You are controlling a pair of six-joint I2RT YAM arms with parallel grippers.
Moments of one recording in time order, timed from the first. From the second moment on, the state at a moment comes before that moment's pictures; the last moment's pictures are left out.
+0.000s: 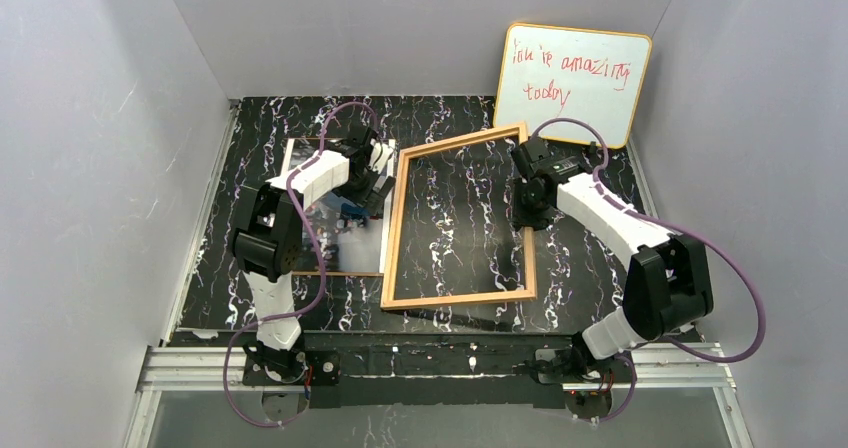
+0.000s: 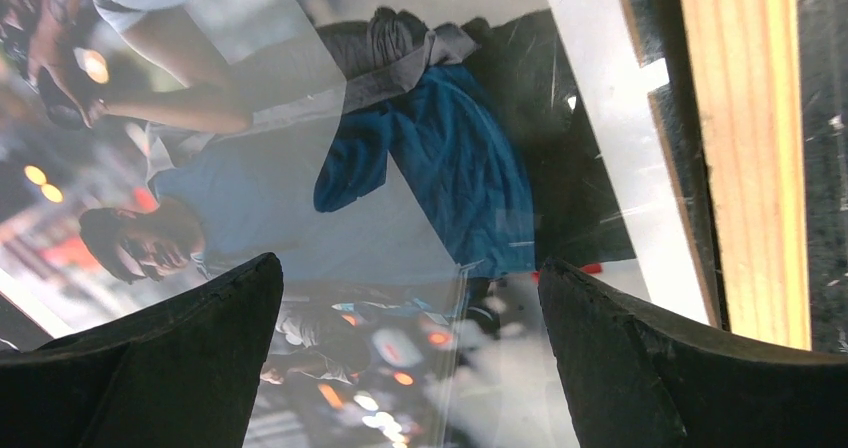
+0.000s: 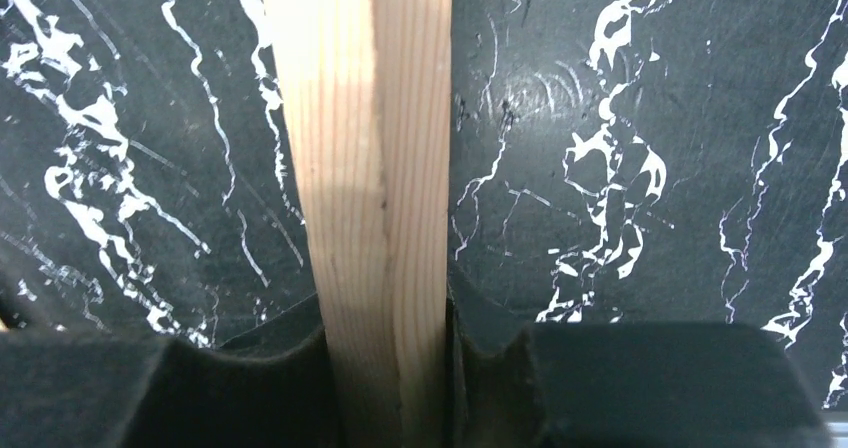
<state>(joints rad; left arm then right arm) -0.36 1.94 1.41 -0.68 -0.11 0.21 0.44 1.50 1.16 -0.89 0.10 0.48</state>
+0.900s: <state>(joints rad) -0.39 1.93 1.36 -0.58 -0.18 0.23 0.44 1.69 1.01 -0.65 0.18 0.51</state>
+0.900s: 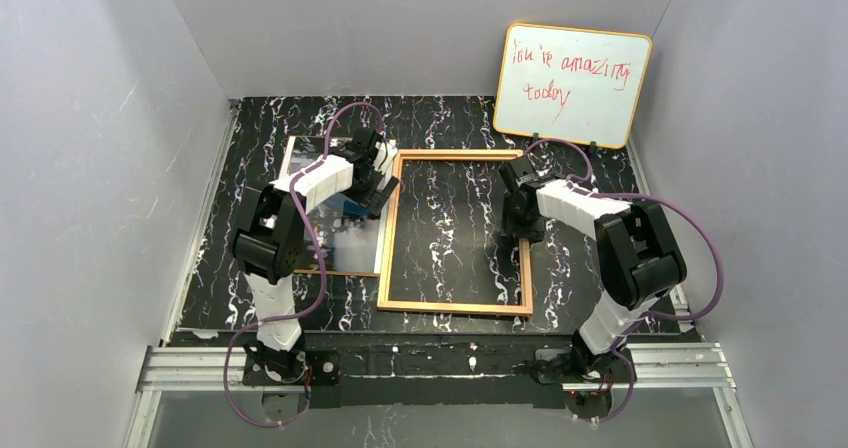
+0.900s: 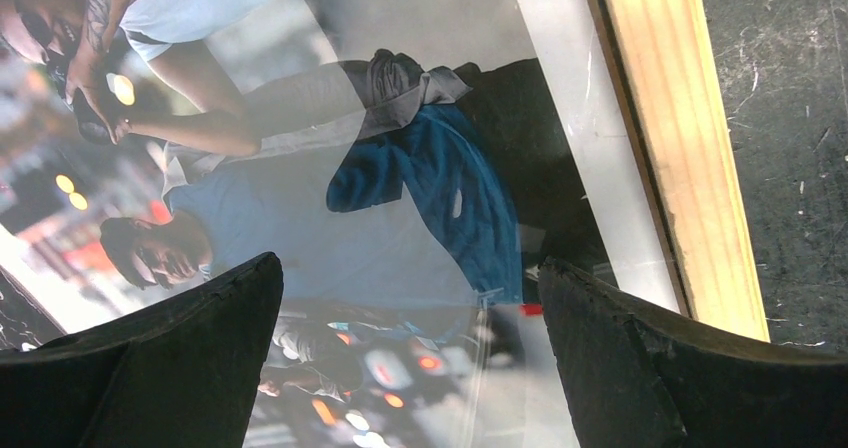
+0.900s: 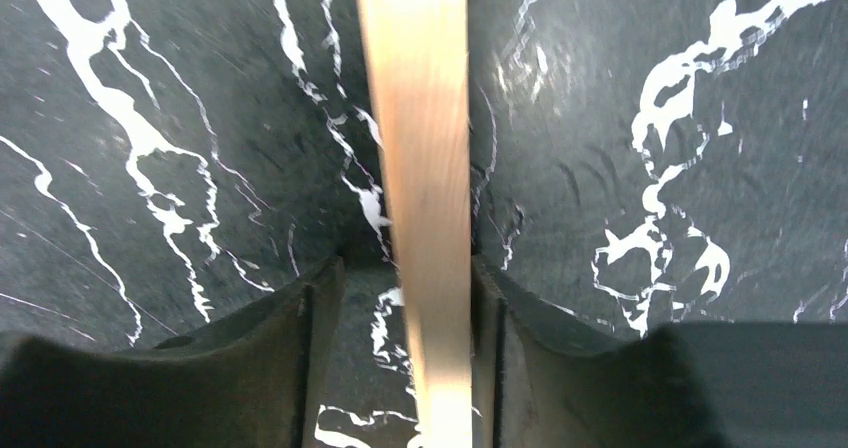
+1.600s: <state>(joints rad) -0.46 1.91 1.34 -0.58 -0.21 0.26 0.37 1.71 1.05 -0.64 0.25 0.52</state>
